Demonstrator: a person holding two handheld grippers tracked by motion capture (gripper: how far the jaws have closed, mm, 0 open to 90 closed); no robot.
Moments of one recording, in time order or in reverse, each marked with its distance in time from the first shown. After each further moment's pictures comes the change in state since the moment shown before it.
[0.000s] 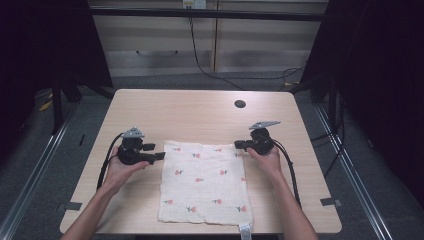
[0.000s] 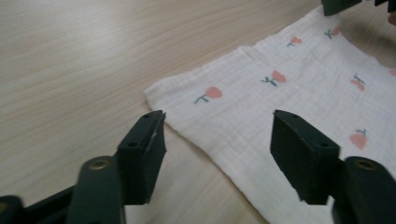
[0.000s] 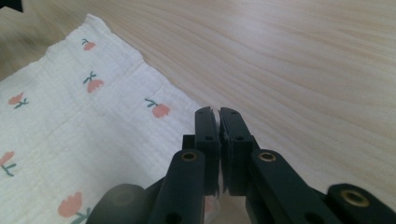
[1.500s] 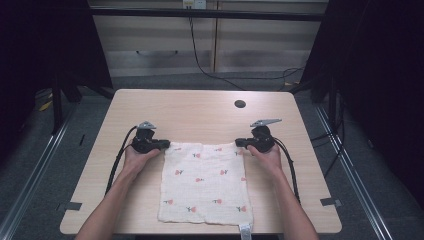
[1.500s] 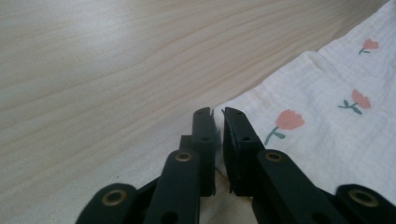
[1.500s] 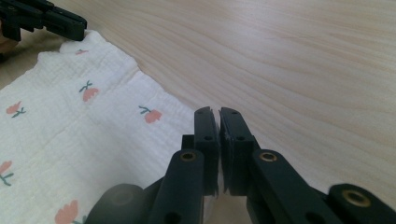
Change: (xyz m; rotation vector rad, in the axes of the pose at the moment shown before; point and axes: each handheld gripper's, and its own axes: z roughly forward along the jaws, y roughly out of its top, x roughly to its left) left arm 0.025 0.004 0.057 0.009 0.009 -0.013; right arm -0.006 0.004 0.000 -0.003 0.001 0.022
